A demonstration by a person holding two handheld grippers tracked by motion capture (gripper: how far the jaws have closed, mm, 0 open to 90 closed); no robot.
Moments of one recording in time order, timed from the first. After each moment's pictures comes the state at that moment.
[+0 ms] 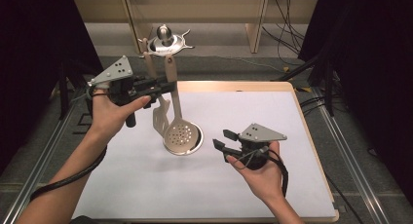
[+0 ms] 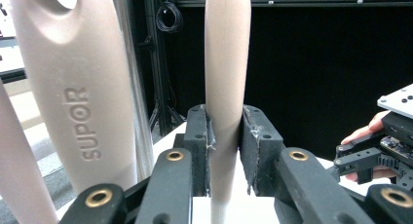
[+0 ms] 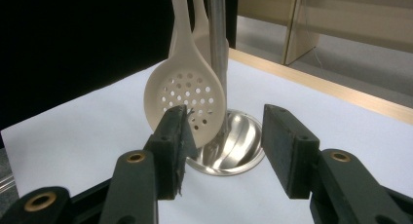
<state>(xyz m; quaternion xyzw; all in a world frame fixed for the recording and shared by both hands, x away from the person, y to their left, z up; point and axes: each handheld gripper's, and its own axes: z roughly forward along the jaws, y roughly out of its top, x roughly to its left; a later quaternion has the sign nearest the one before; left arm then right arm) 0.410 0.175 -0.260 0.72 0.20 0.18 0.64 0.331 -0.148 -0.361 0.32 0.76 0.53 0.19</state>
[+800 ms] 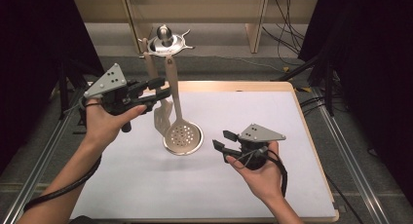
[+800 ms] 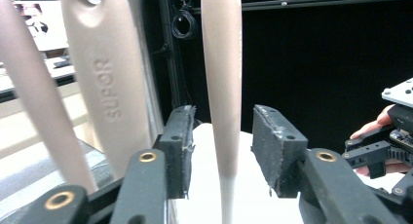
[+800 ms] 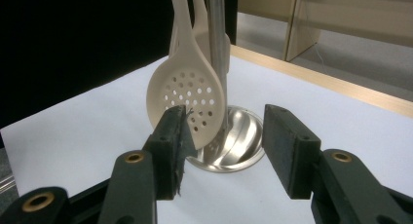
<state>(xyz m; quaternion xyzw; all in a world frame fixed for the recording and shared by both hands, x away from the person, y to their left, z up) 0.390 0.187 -0.268 0.71 0.21 0.22 0.64 0.333 -0.147 -0.365 0.32 0.77 0.53 0.18</state>
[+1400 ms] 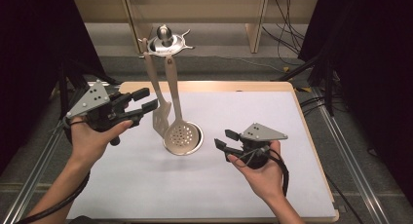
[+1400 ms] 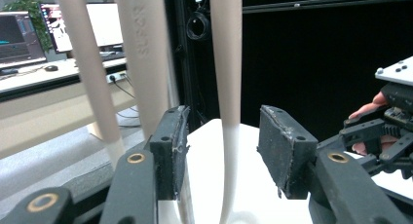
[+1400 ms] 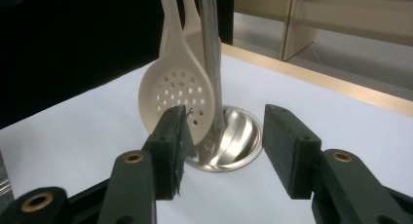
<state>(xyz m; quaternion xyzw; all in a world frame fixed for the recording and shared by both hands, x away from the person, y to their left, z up) 0.365 0.214 -0.289 0.69 0.23 0.25 0.64 0.335 -0.151 -0.365 0.33 0.76 0.53 0.18</state>
